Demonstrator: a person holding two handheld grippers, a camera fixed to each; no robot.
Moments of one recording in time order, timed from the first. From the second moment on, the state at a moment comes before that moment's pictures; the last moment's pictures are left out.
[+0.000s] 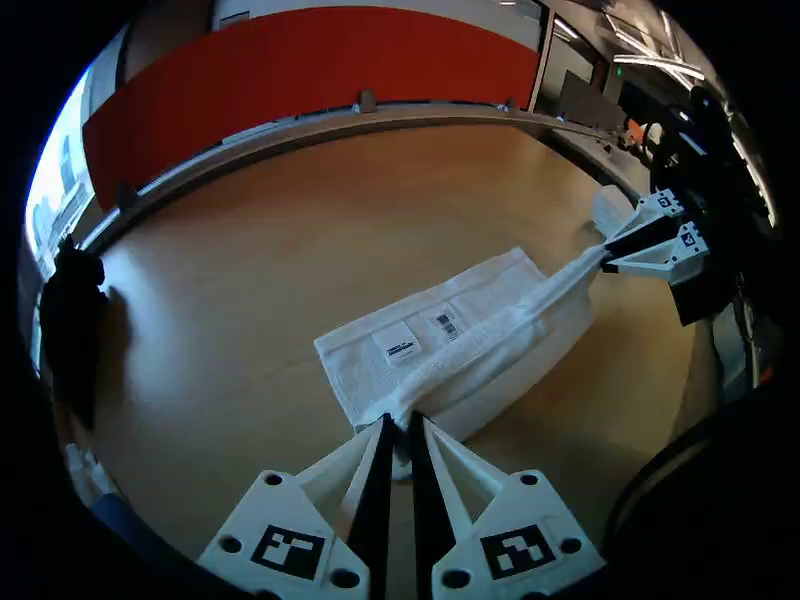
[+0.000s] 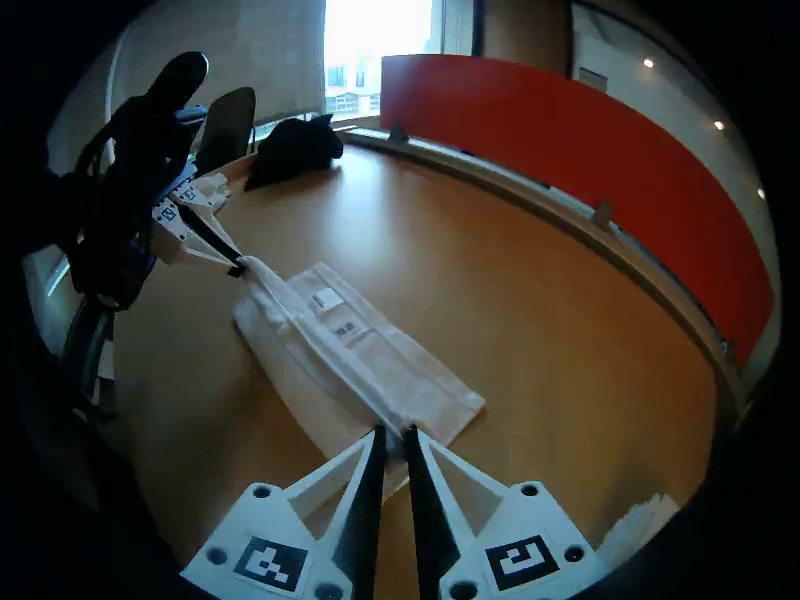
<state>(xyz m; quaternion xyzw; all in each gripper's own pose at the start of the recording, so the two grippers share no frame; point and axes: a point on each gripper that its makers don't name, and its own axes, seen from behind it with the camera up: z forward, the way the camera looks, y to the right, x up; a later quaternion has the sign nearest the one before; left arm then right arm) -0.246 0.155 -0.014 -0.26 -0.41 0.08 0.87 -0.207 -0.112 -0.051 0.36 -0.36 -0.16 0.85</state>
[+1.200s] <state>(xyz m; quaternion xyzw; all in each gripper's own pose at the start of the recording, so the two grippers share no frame) -0.303 0.153 0.032 -0.24 -0.42 0.11 0.87 -0.270 -0.108 -0.020 0.33 -0.38 -0.15 0.85</state>
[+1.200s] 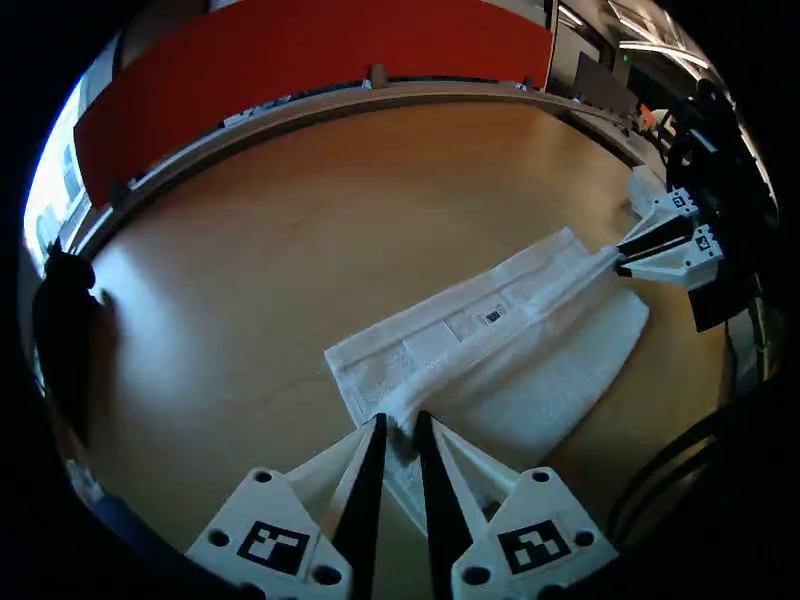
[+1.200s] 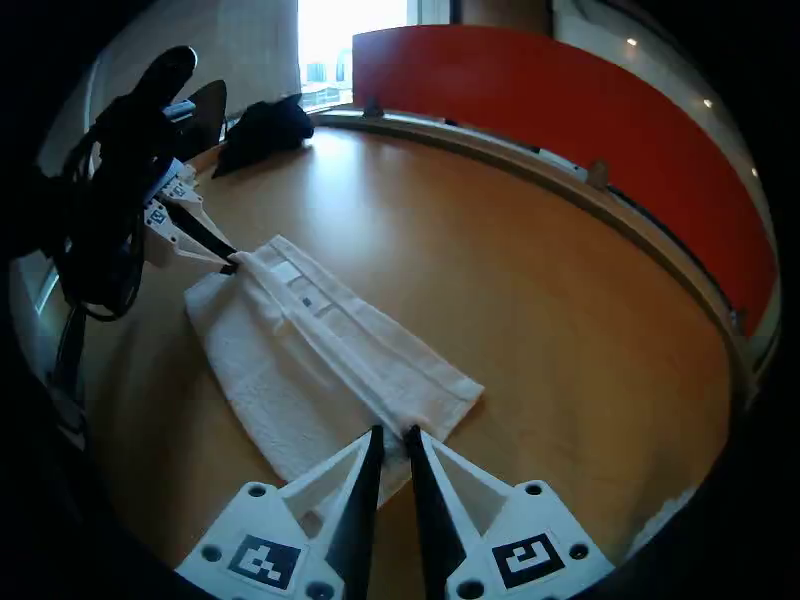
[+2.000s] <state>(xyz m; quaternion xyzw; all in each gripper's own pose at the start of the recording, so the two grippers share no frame) -0.302 0.142 0.049 -0.21 -0.43 0.13 0.87 -0.274 -0.094 0.005 0.28 -0.38 -0.15 0.87</state>
